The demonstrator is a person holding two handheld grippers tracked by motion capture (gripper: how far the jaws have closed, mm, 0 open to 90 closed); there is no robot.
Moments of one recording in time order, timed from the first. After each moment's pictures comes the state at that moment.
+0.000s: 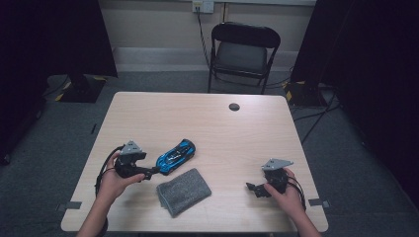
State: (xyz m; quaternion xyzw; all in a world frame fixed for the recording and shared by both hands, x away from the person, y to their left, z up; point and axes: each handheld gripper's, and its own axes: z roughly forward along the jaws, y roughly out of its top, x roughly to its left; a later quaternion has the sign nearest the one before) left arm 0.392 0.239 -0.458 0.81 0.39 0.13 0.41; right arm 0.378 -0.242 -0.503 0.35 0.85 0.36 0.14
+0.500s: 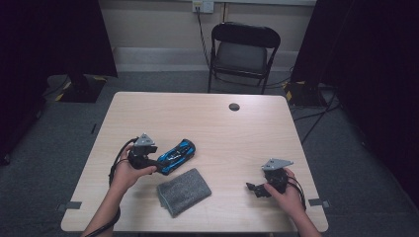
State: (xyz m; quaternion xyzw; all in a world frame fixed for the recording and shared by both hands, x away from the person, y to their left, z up) left arm 0.421 0.209 -0.461 0.83 0.37 0.12 0.40; right arm 0.379 -0.242 -0.503 0.35 0.85 0.36 0.14
